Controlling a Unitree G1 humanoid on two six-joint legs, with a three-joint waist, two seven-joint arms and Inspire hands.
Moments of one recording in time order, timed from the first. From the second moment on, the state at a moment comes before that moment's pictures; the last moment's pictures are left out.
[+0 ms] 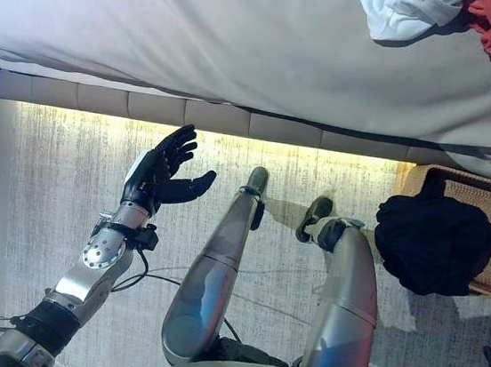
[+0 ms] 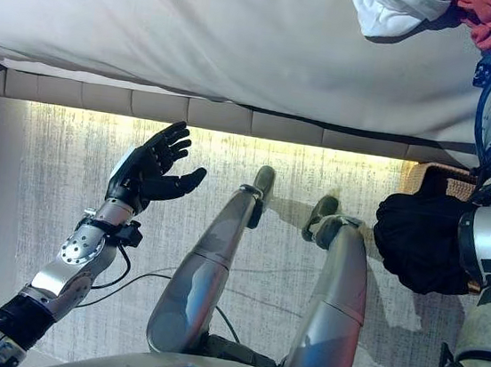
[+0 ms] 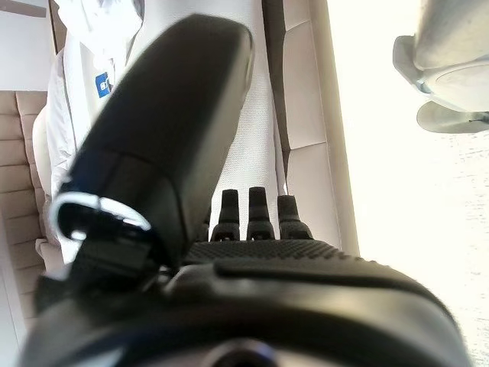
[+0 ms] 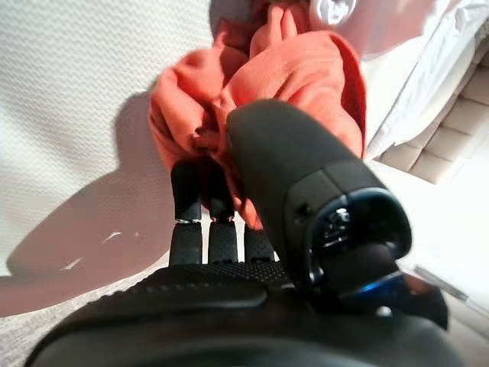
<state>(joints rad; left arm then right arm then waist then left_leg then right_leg) -0.02 0.61 -0.35 0.09 -0.59 -0.33 0.14 -1.33 -0.89 0.48 1.06 0.49 0.13 -0.52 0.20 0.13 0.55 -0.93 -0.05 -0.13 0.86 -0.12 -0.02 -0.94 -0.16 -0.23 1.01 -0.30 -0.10</state>
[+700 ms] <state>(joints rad) -0.05 0.58 -0.36 0.22 -0.56 -0.24 0.16 -1.33 -0.97 0.48 1.12 0.44 0.09 -0.36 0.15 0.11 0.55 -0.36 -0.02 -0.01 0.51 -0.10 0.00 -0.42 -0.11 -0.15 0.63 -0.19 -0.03</state>
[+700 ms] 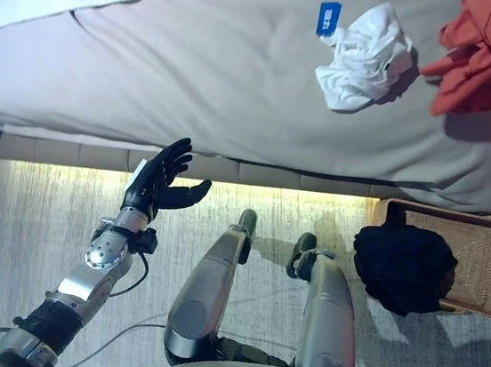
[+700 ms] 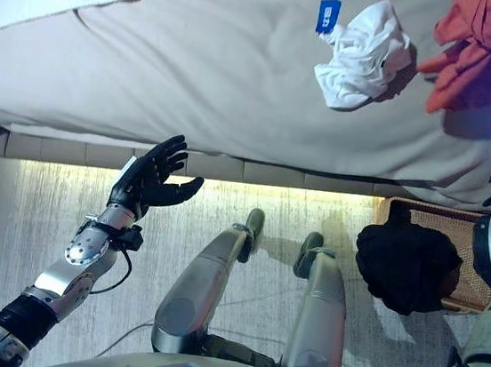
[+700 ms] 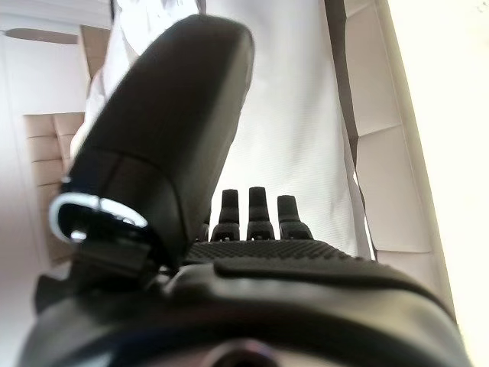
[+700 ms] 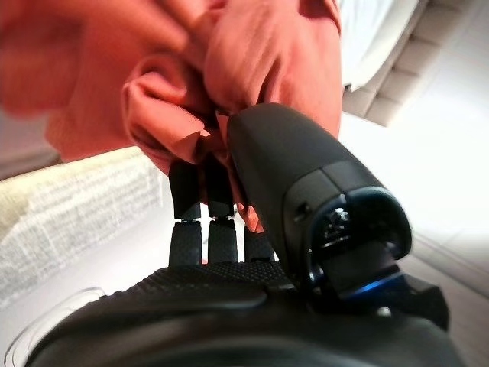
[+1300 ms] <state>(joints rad) -0.15 0.55 -0.35 0.35 -0.50 -0.17 0.19 -0.73 -0.95 0.14 0.85 0.39 0.06 -0.21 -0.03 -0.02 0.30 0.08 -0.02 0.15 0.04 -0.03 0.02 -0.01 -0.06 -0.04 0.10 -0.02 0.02</state>
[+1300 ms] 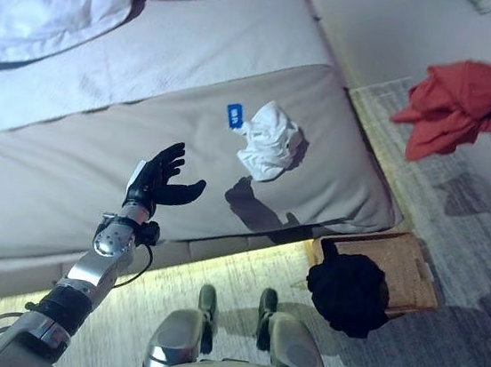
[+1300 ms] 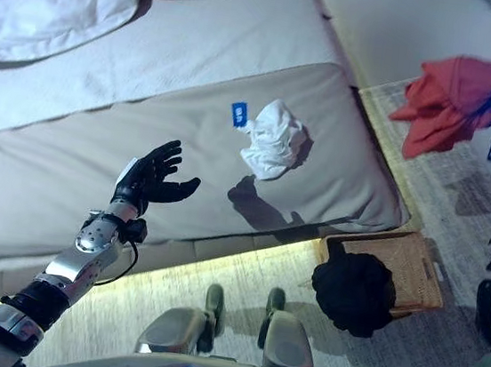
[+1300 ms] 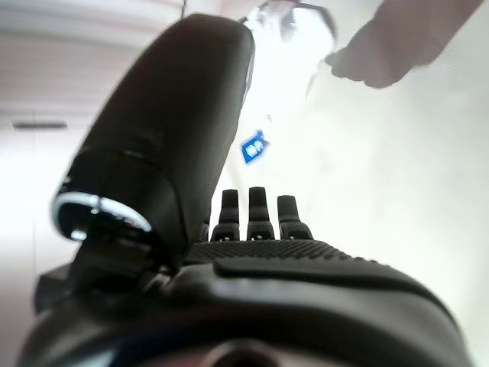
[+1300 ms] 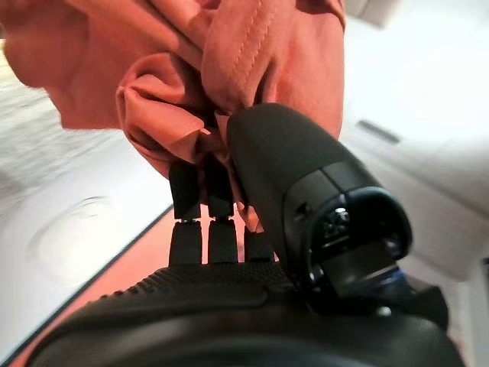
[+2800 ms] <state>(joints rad) -0.21 0.43 -0.43 0.46 -0.47 -0.15 0.19 -0.44 -0.74 0.17 0.96 0.14 0.07 -0.13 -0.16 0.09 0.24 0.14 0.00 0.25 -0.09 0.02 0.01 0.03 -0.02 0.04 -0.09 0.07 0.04</state>
